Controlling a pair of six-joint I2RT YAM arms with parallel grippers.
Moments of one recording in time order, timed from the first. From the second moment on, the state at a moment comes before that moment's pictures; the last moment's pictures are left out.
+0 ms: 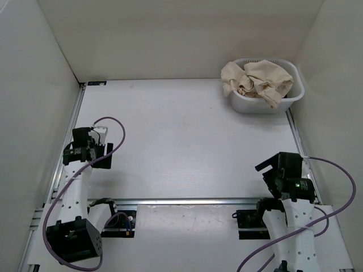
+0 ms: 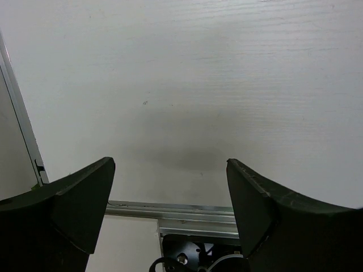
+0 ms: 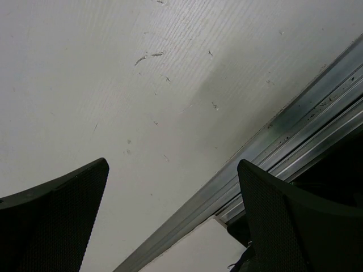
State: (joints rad) left arm 0.21 0.94 0.78 -0.86 -0.01 0.32; right arm -0.06 0.49 0.64 -1.15 0.11 0.91
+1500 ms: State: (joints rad) left arm 0.14 1.71 1.96 -0.89 0.44 0.27; right arm -0.06 2.18 2.29 -0.90 0.08 0.29
